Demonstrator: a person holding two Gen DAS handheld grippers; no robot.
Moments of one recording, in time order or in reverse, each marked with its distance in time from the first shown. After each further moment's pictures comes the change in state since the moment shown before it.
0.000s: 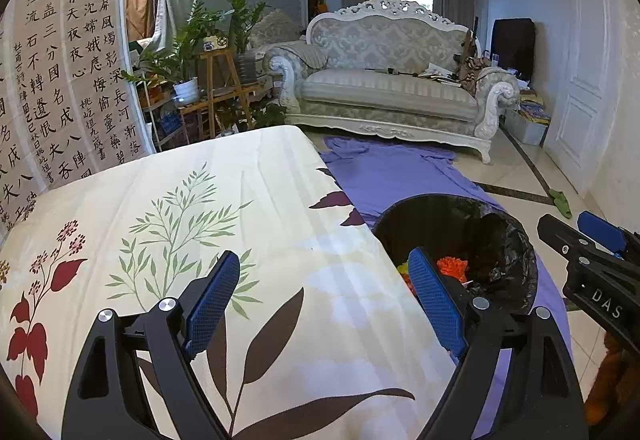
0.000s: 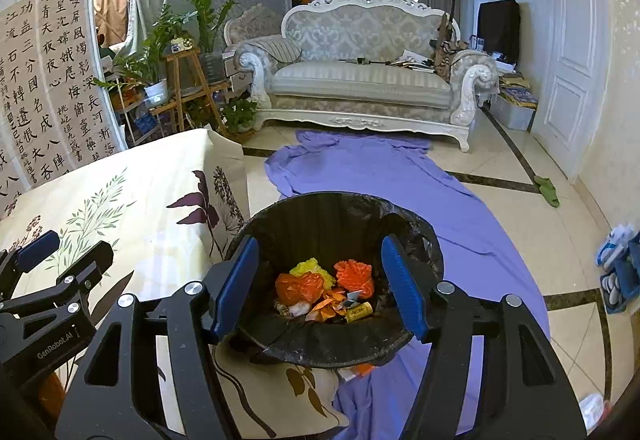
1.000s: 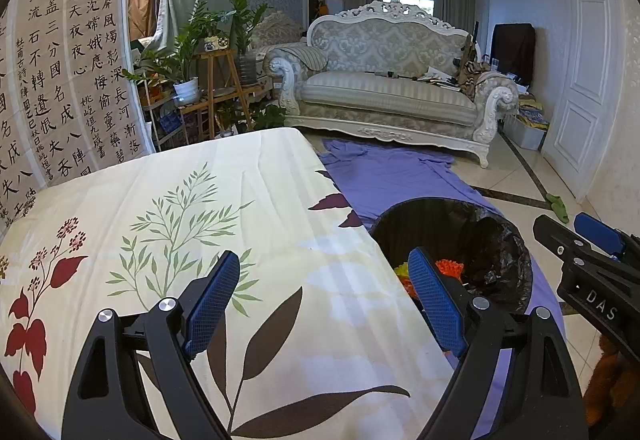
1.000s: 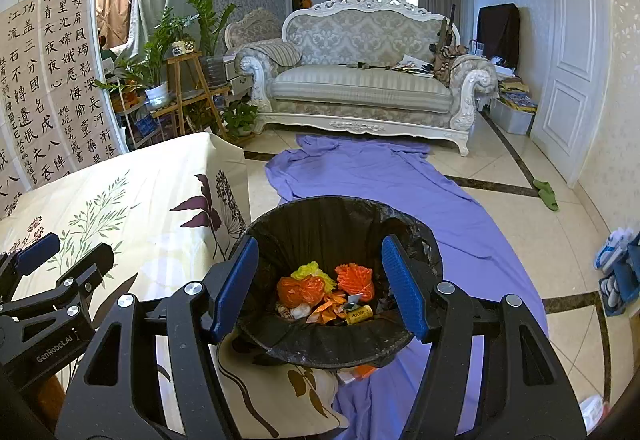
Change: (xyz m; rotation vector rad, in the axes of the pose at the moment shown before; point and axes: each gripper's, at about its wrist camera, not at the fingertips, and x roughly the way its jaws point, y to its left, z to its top) left arm -0.006 0.003 0.000 -0.010 -0.006 -0.007; right arm -0.006 0.003 0.001 -0.003 -0.010 -0.002
